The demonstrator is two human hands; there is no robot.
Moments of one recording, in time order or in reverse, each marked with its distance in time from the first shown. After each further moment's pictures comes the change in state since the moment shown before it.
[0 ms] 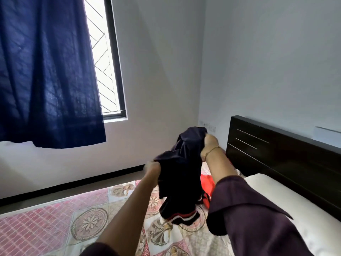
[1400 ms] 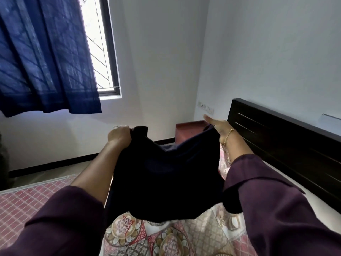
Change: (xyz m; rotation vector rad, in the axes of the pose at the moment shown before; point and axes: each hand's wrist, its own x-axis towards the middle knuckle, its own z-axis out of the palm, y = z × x) left_hand 0.097 0.052 -0.089 1.308 0.187 0.539; right_hand 0.050 -0.011 -0.019 -0.484 -0.029 -0.103
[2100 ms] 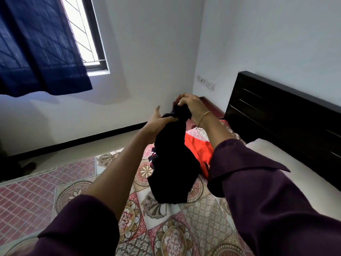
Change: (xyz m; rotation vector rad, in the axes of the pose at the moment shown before) left_hand 0.047 0.108 0.063 -1.353 -0.498 -0.111; right_hand 0.065 0.008 0.099 0.002 -0.270 -0.171
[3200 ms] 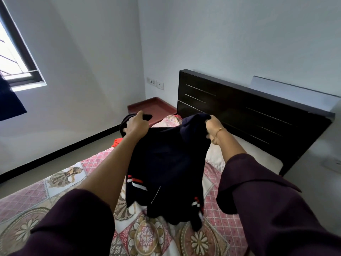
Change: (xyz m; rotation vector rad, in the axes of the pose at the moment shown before) left_hand -0.033 0.000 0.091 0.808 0.127 0.157; right_hand -0.150 0.035 -0.173 -0.158 0.640 0.304
